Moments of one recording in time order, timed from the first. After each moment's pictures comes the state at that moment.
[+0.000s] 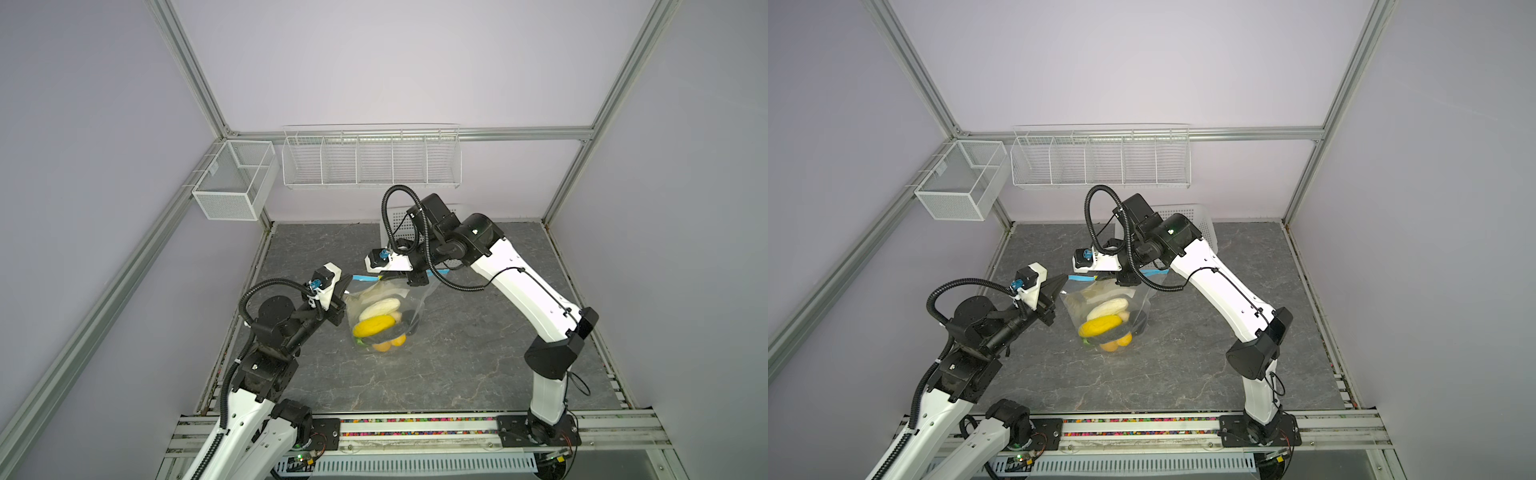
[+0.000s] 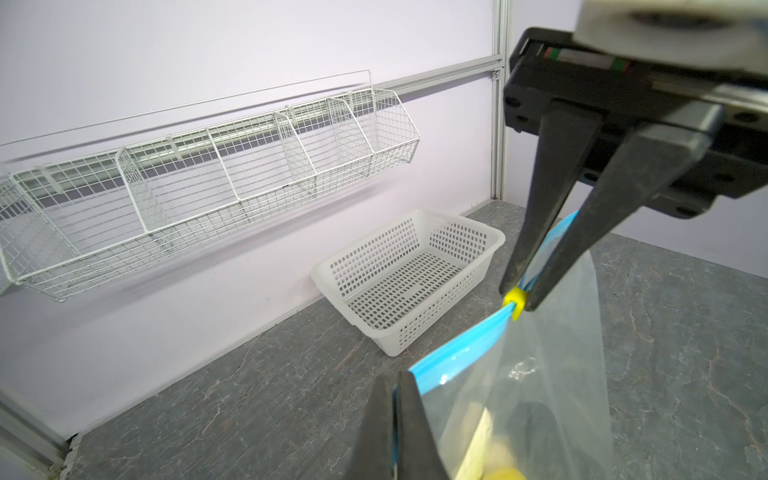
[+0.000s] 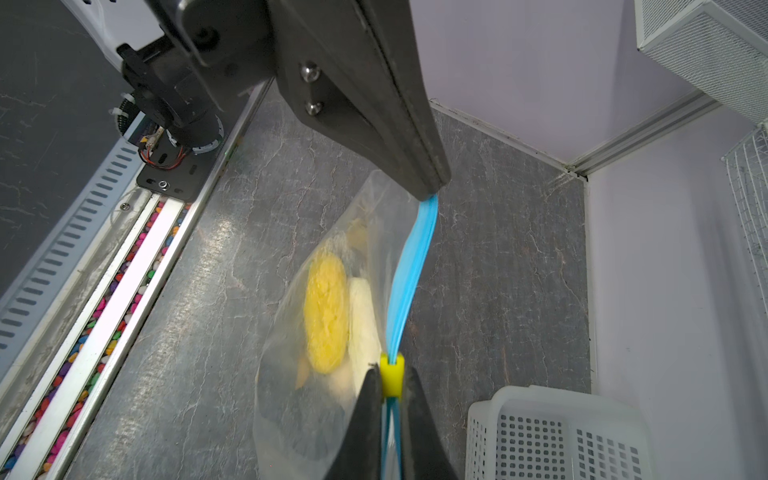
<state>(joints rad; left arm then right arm) -0.40 0.63 0.70 -0.10 0.25 0.19 0.83 1.92 2.28 -1.24 -0.48 -0.96</state>
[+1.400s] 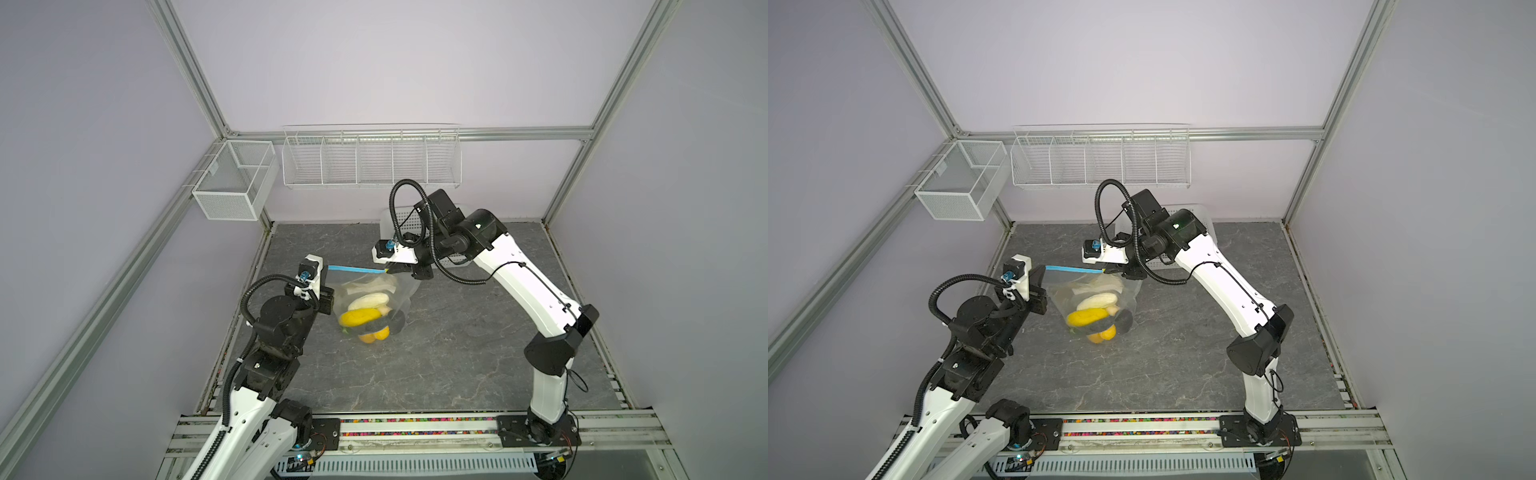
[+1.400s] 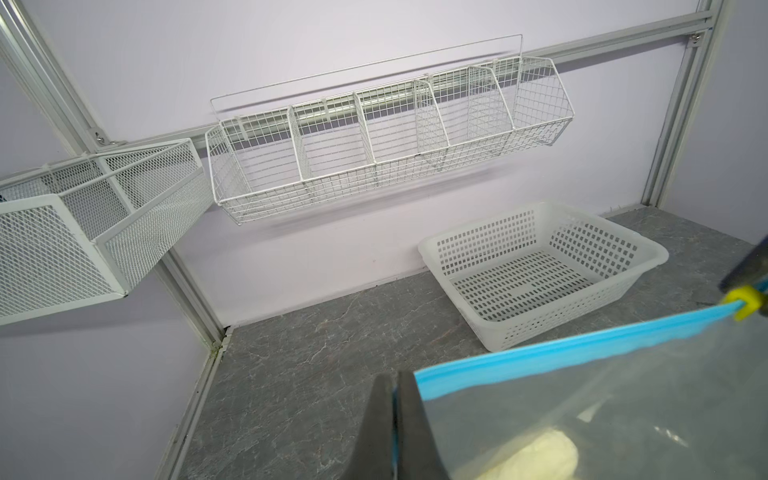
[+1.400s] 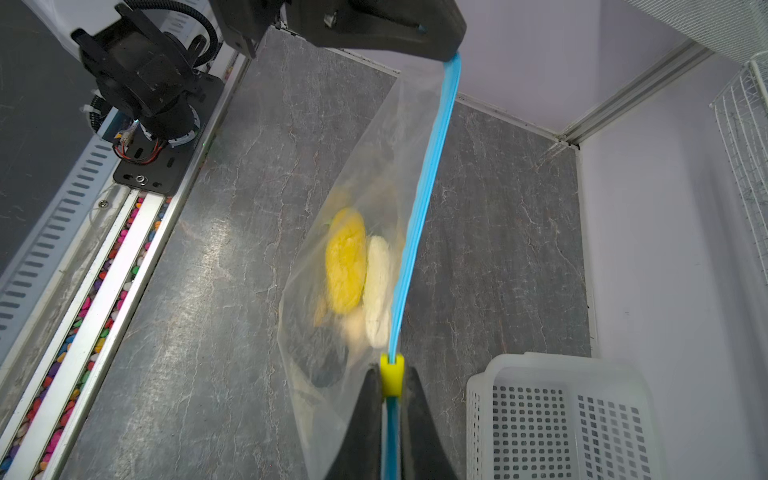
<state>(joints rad) -0.40 0.64 0.68 -0.07 -0.13 0.16 0.77 1.93 2.26 -1.24 -0.48 -0.94</state>
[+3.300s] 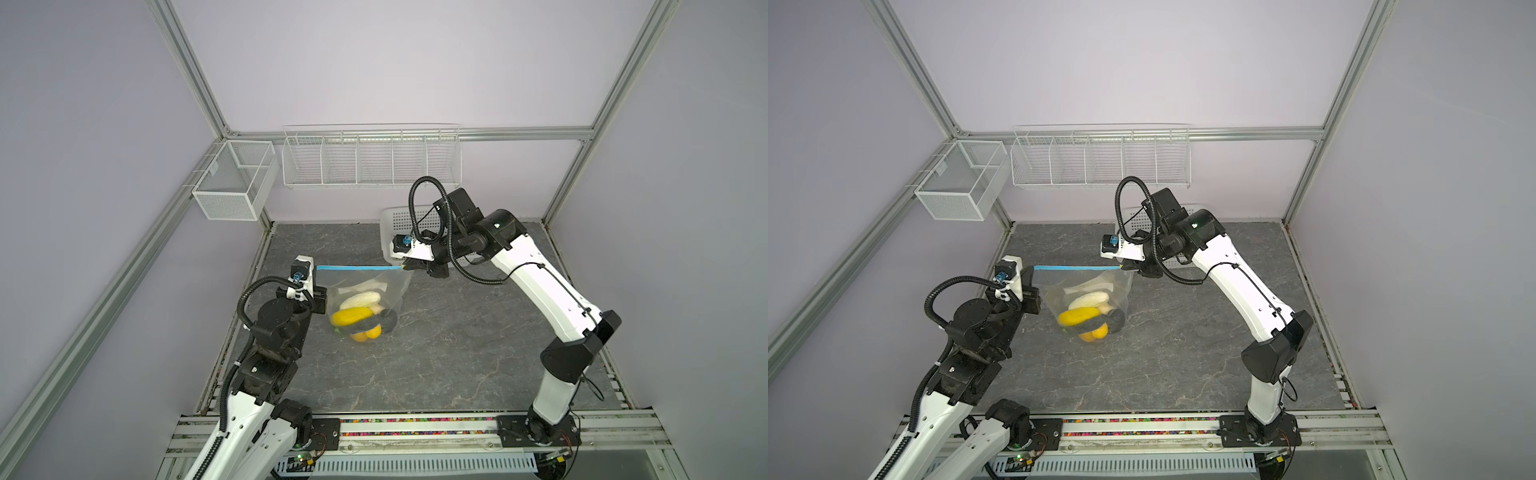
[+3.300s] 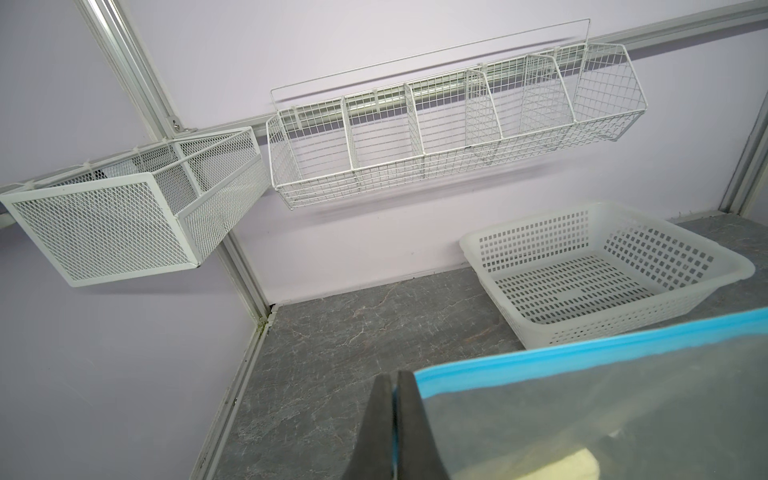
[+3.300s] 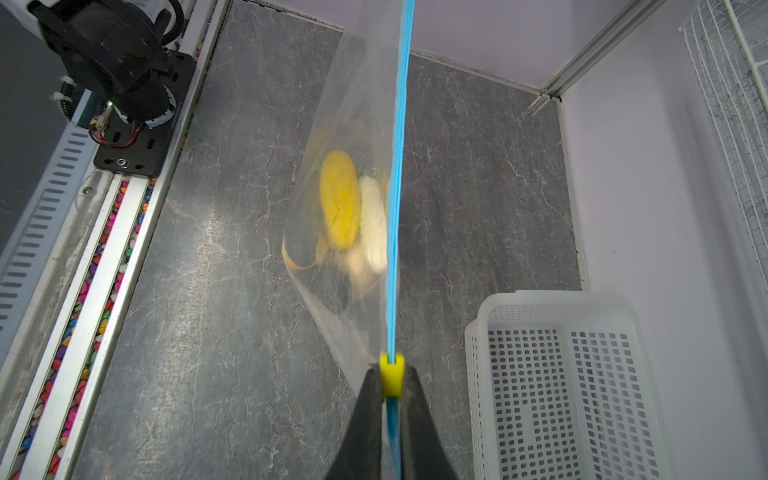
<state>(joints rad) -0.40 0.61 0.68 -0.10 -0.25 0.16 0.69 1.82 2.13 -1.22 -0.45 -0.92</state>
